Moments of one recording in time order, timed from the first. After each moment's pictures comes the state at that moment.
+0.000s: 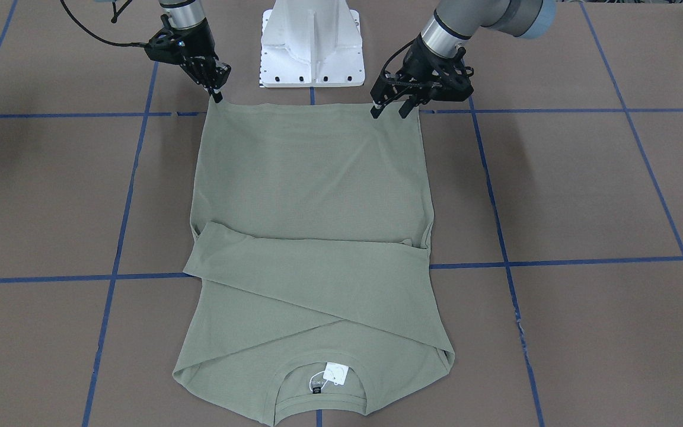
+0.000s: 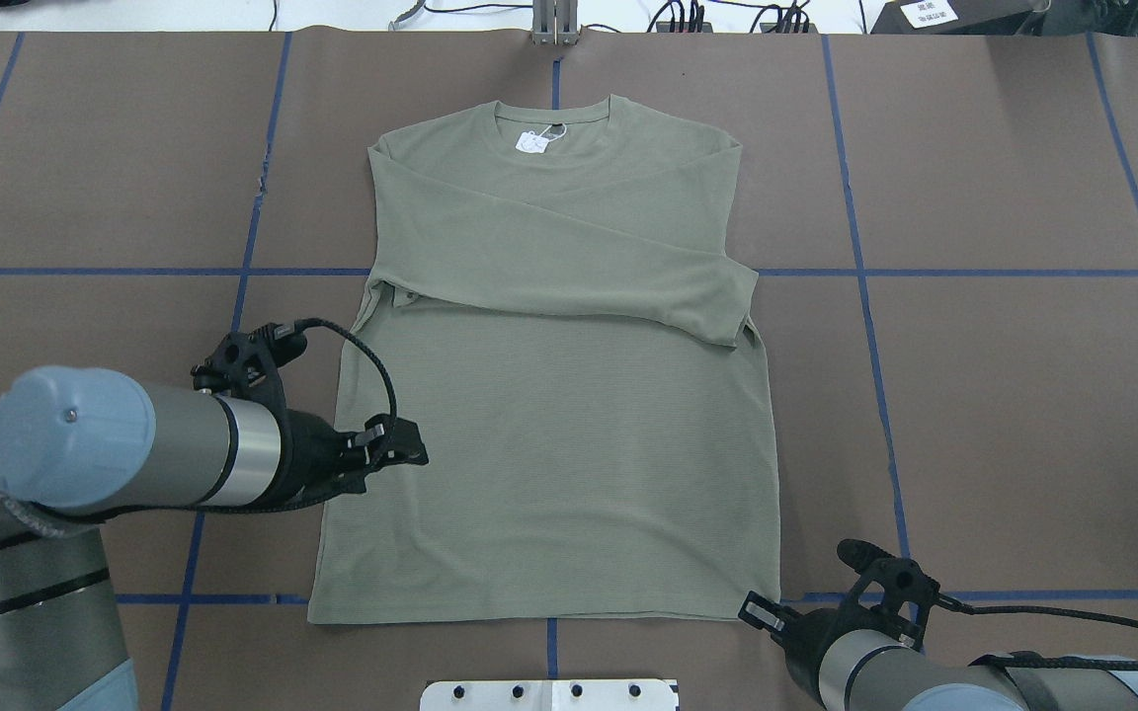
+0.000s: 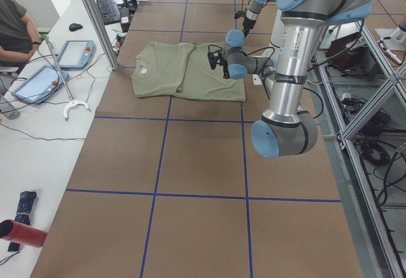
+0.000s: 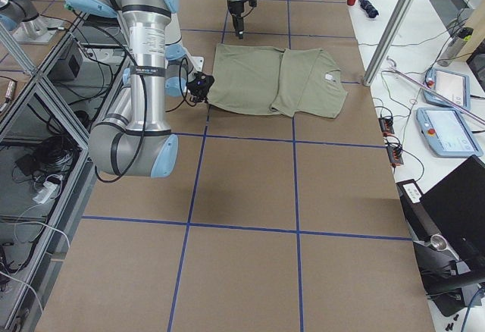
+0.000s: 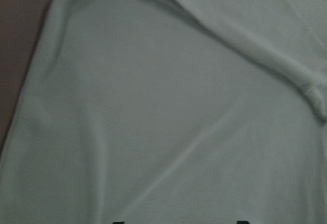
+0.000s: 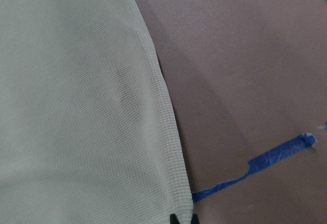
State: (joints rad) left arm -0.35 -1.77 -2.08 -1.97 -1.76 -1.73; right arm -0.04 -1.58 2.15 -1.25 1.25 2.09
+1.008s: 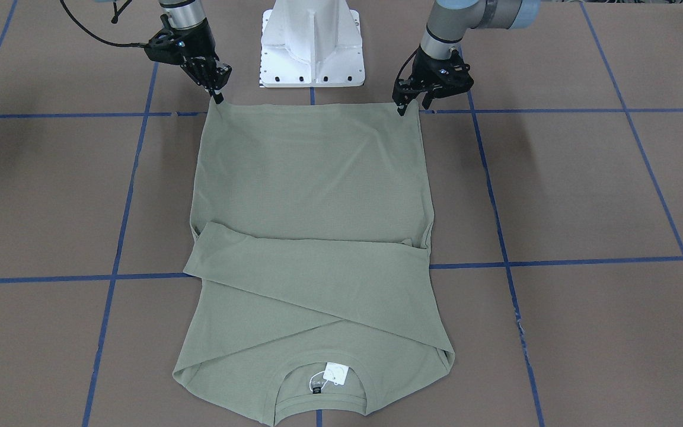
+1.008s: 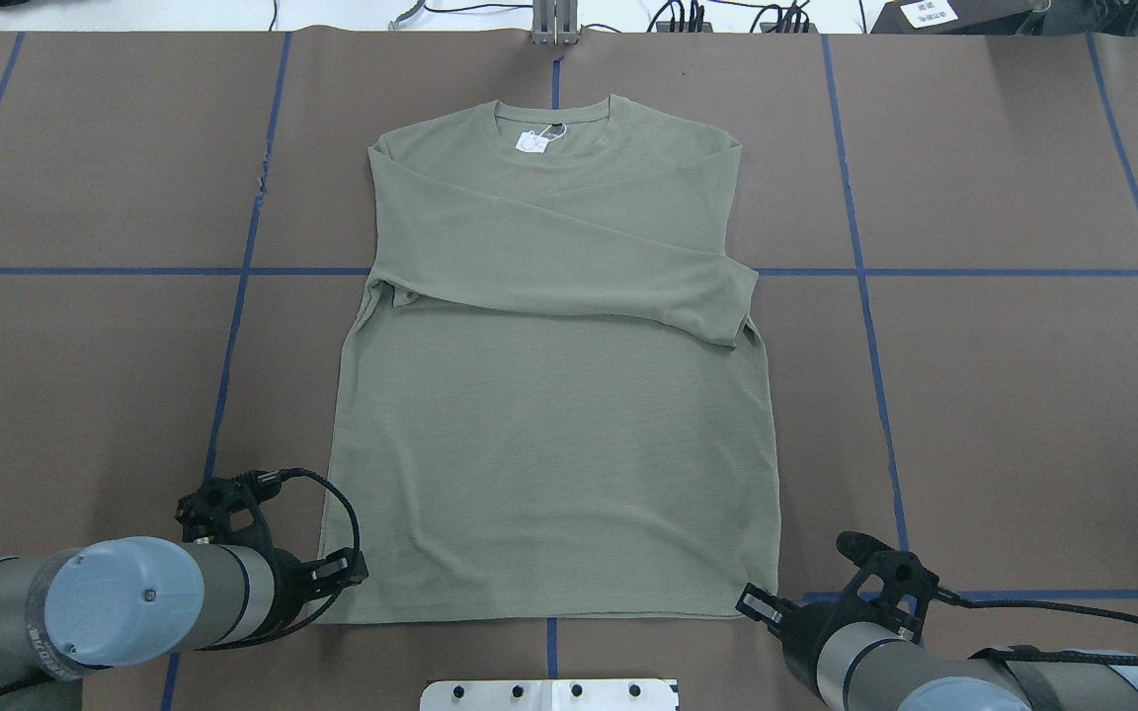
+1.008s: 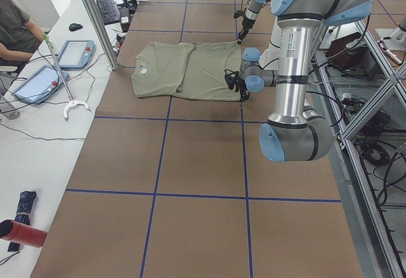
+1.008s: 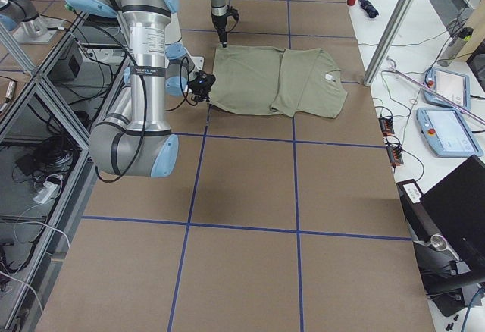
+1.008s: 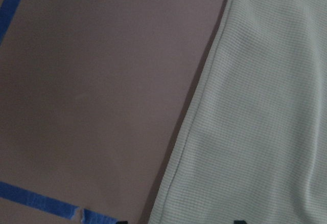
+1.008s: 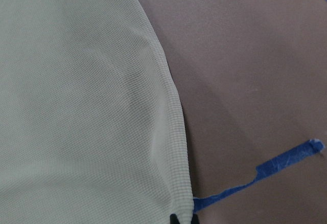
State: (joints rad) left arm -0.18 -1.66 -2.05 -1.90 -1.63 -1.82; right arm -0.03 -1.58 2.16 -1.25 1.25 2.09
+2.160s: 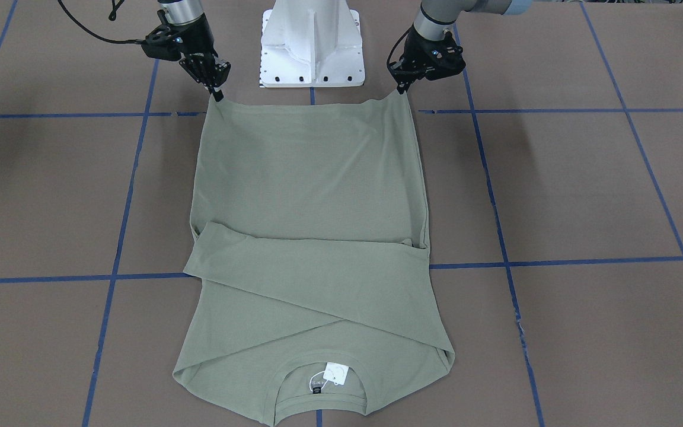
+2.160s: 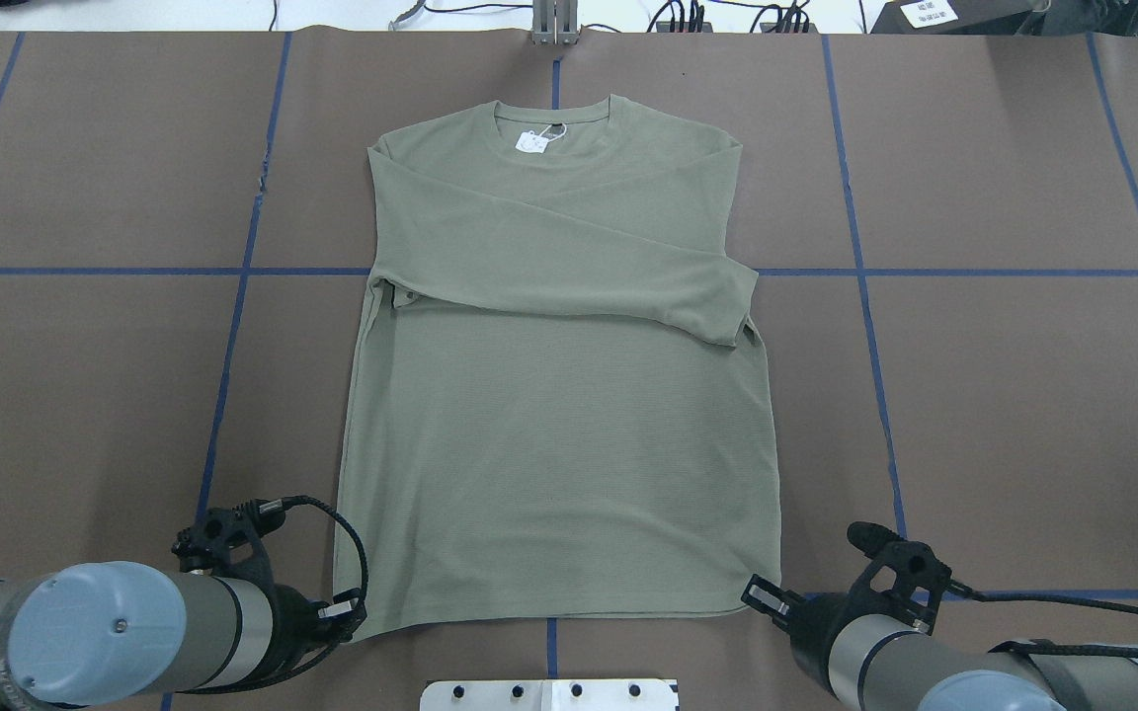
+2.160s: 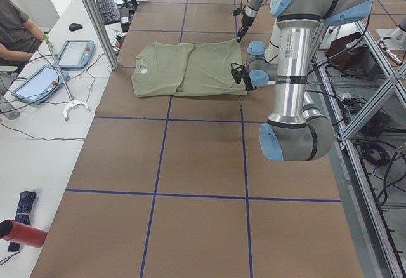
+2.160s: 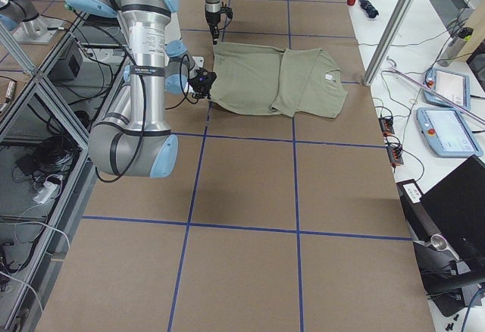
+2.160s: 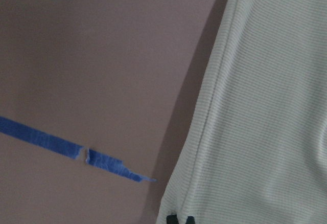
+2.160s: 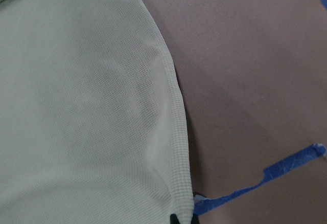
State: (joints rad) left arm -0.14 -1.66 -2.17 -1.86 -1.70 -1.88; right arm -0.01 -1.61 2.21 -1.25 1.25 2.09
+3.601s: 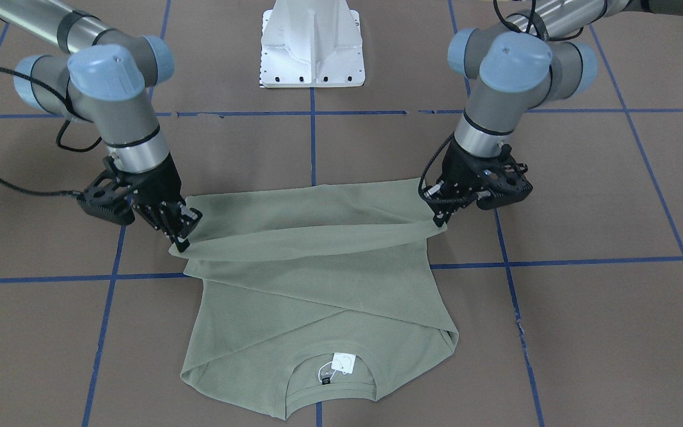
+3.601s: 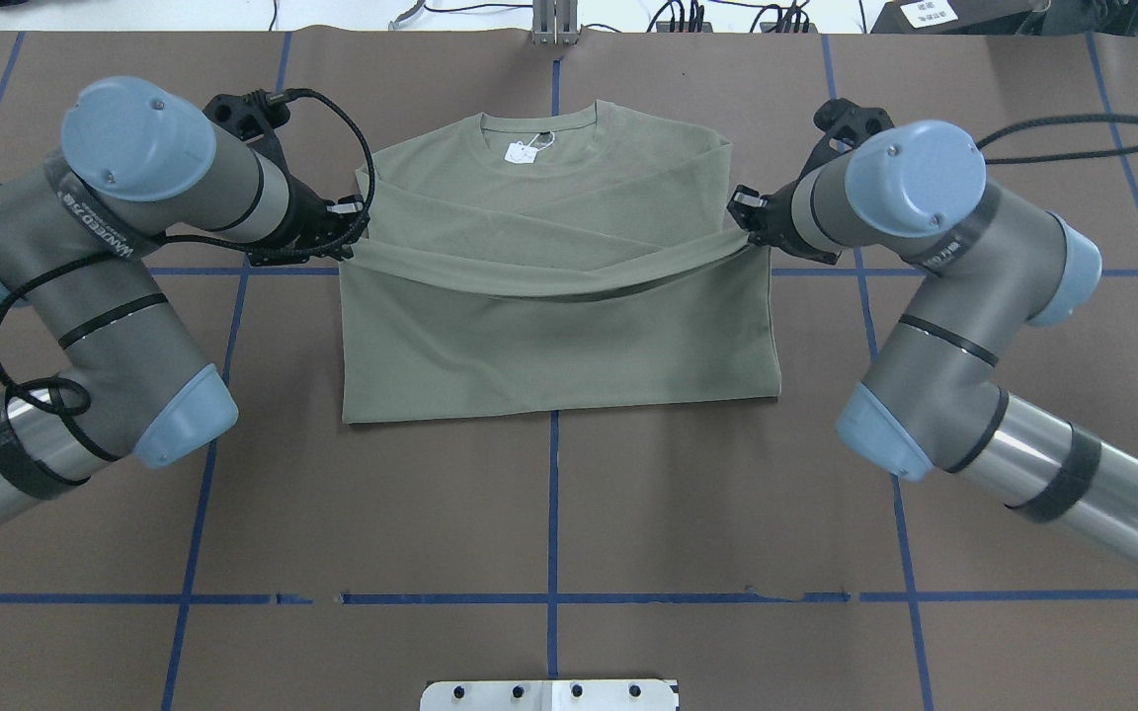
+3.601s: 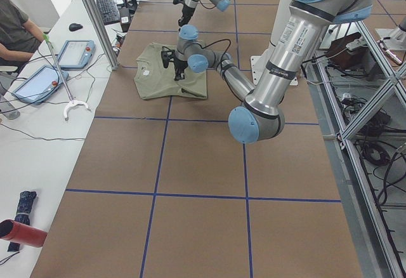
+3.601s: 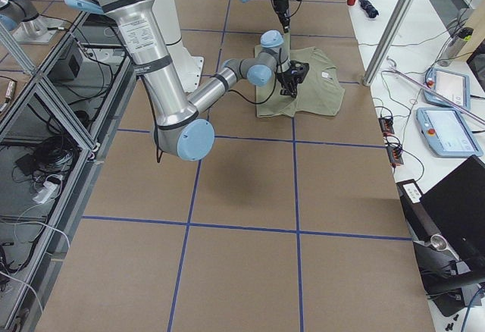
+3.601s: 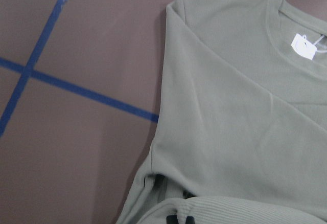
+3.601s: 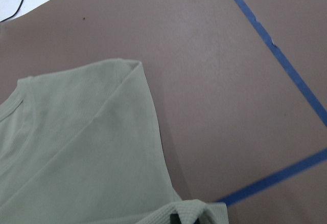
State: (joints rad) left arm -0.78 -2.09 -1.64 -1.90 -1.88 -1.42; right arm 0.76 -1.05 1.61 -1.26 1.73 1.53
